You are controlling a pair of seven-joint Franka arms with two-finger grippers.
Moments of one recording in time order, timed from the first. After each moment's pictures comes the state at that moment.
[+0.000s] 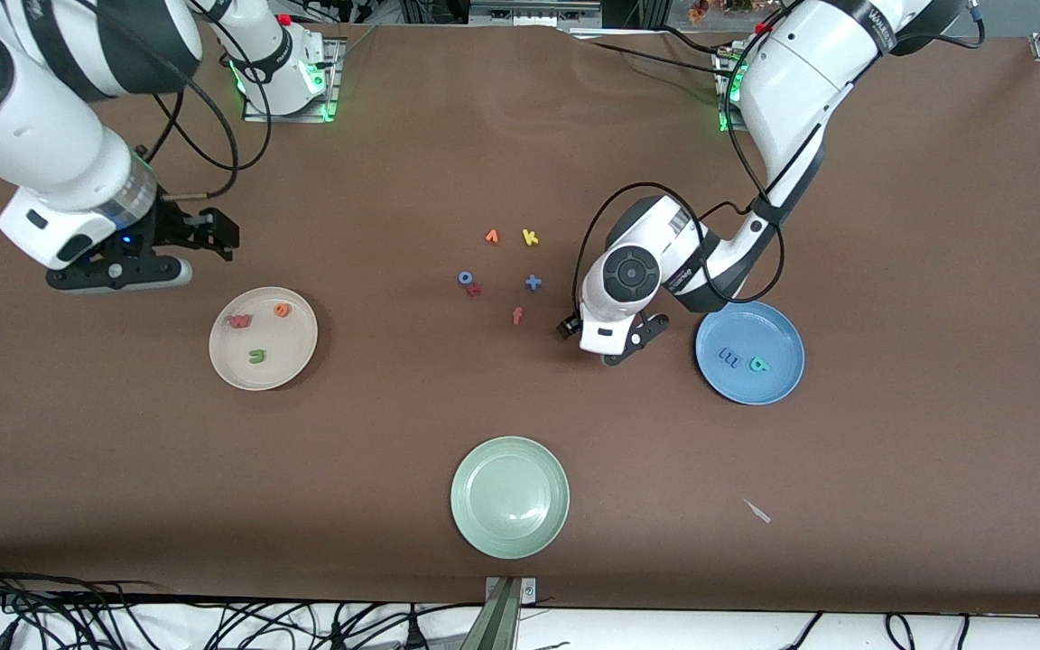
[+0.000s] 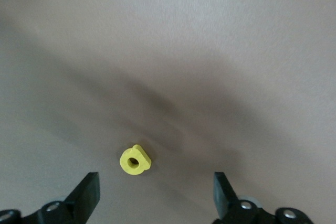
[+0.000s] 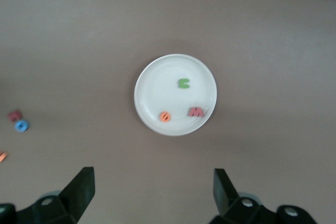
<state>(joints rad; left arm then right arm) -0.25 0.75 -0.42 -1.63 0.14 2.18 -1.32 0.15 0.10 0.10 -1.63 -0.07 1.64 0.09</state>
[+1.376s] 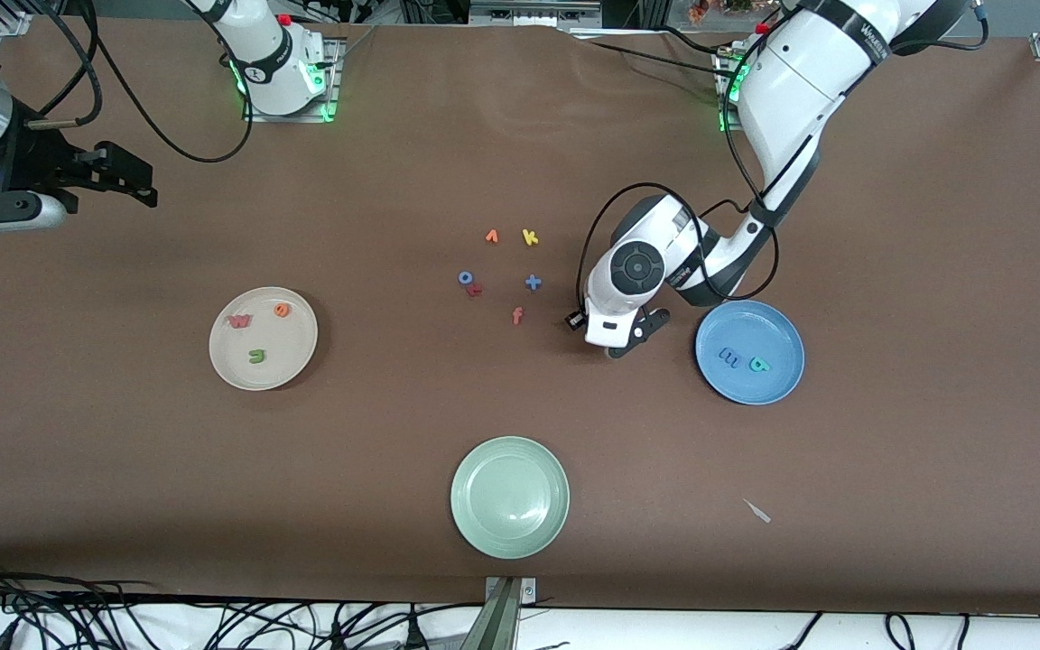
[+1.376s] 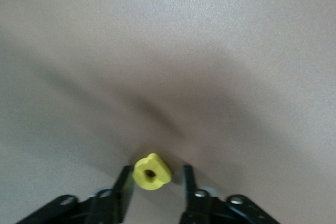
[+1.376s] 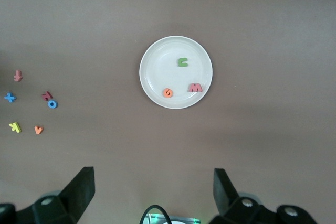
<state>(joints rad) -0.23 0.74 -0.42 -1.75 0.14 2.31 -1.33 0.13 0.04 -0.03 -1.52 0.03 1.47 0.02</state>
